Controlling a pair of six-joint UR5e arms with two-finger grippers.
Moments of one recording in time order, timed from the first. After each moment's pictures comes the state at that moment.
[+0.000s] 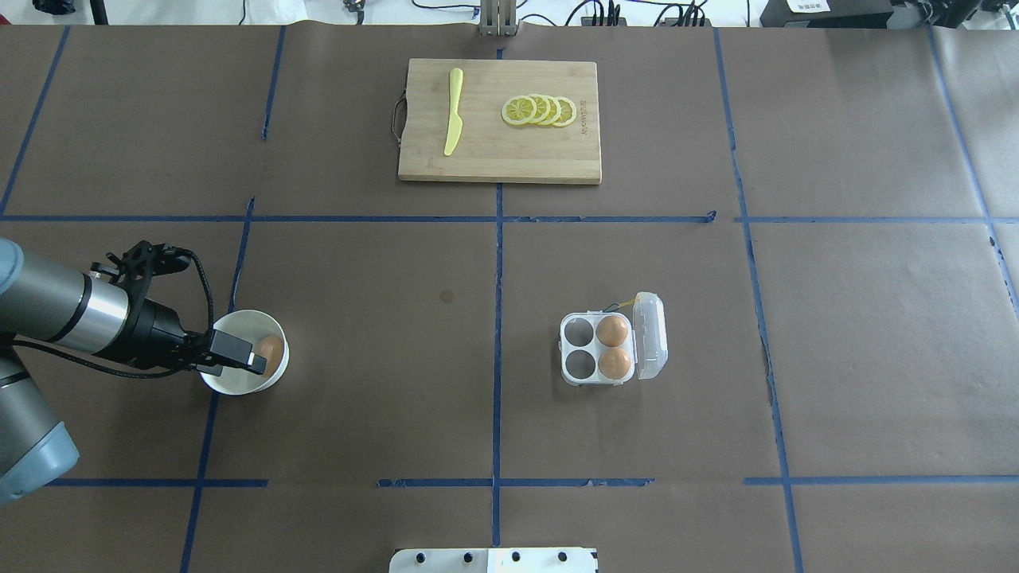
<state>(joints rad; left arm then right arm) -0.67 -1.60 -1.74 -2.51 -2.27 -1.24 1.49 -1.64 1.70 -1.57 2.50 -0.02</state>
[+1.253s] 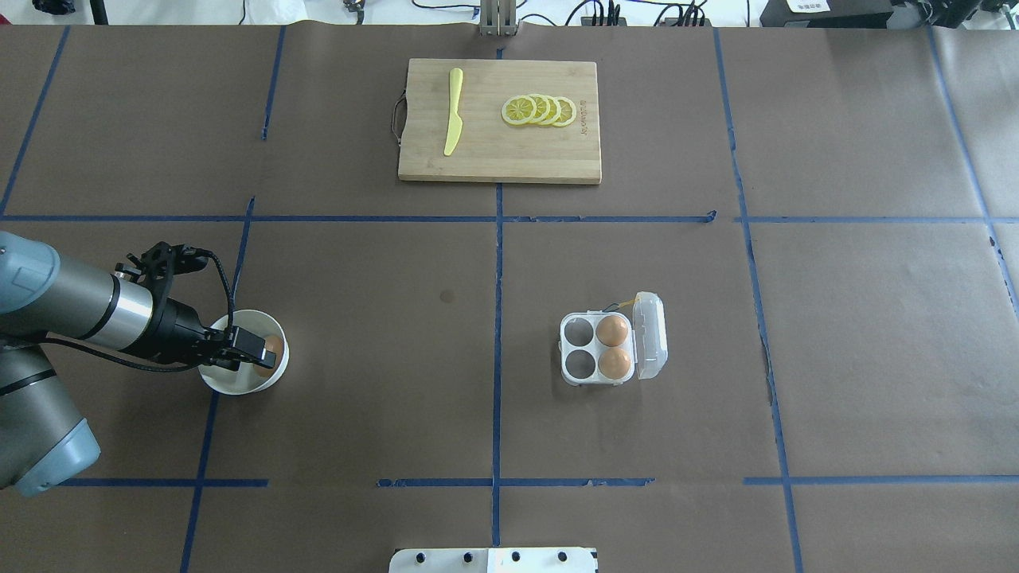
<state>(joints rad) -0.66 -1.64 -1.67 -2.51 -2.23 -1.25 1.49 -1.64 1.69 -1.57 2.50 -0.02</state>
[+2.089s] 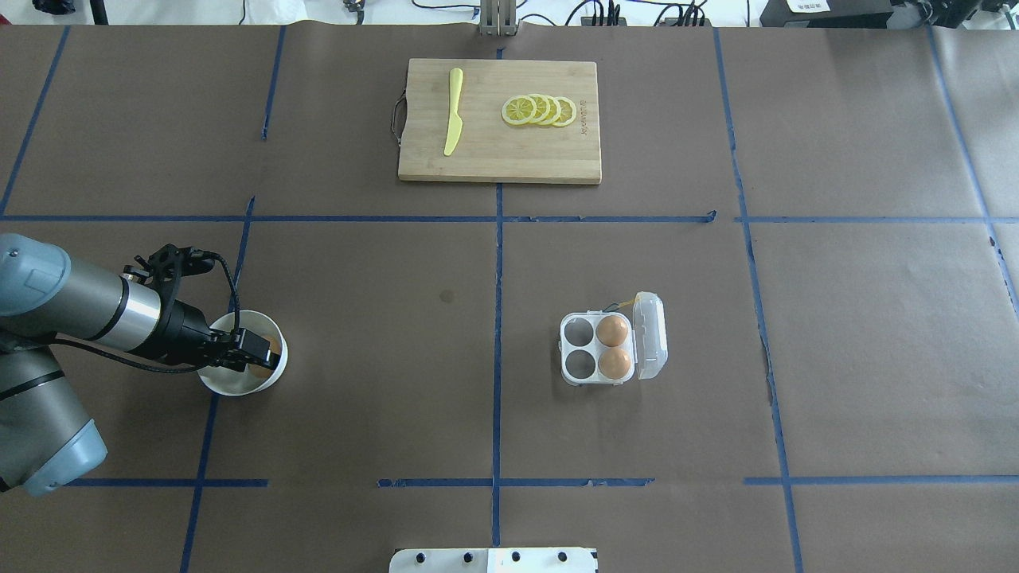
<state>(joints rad) -0.65 -1.66 -1.66 -2.51 -2.22 -1.25 1.49 -1.64 1.68 -1.57 2.50 -0.02</state>
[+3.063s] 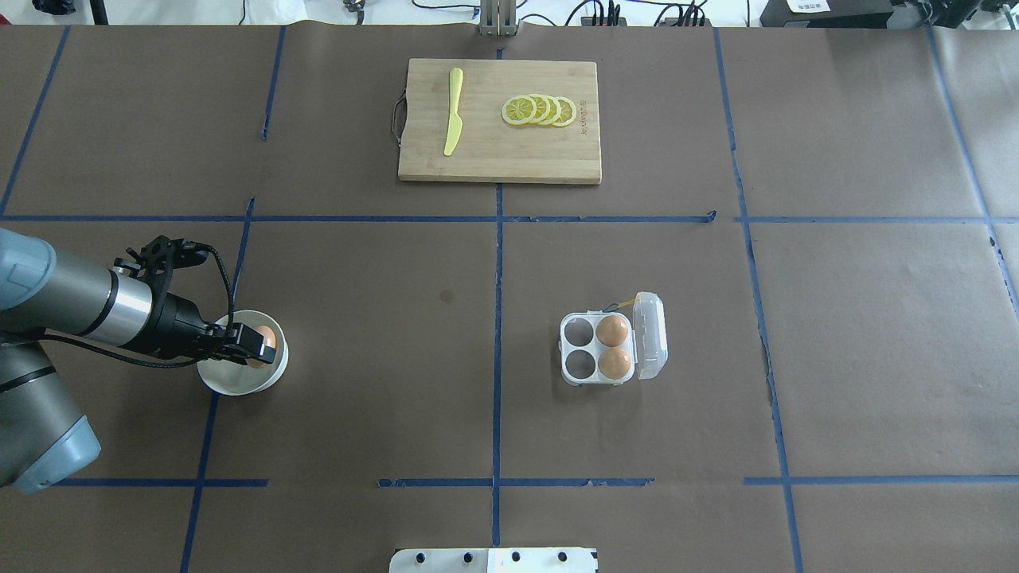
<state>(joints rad) -0.68 -1.63 -1.71 -2.51 -2.22 -1.24 1.49 -1.64 1.67 -1.57 2.50 -0.02</state>
